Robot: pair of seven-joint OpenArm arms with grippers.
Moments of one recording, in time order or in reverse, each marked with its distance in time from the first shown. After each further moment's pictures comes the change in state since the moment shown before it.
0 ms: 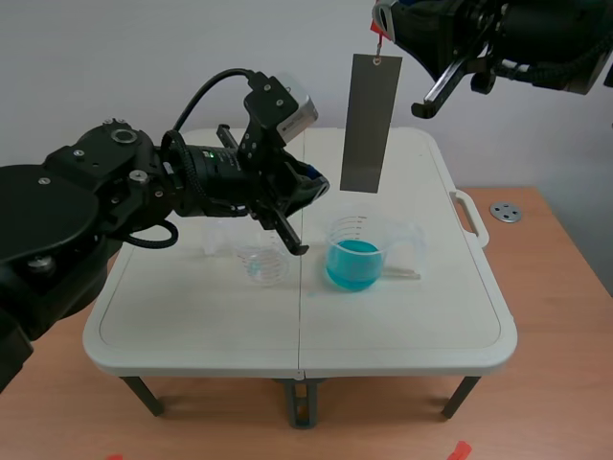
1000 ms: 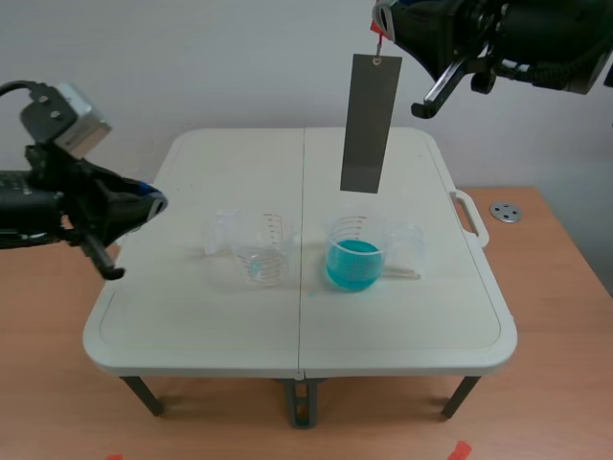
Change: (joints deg) left arm 19.1 -26.6 -13.7 15.6 -18.7 1.0 -0.6; right arm 0.0 0.0 0.0 0.0 0.0 0.0 0.0
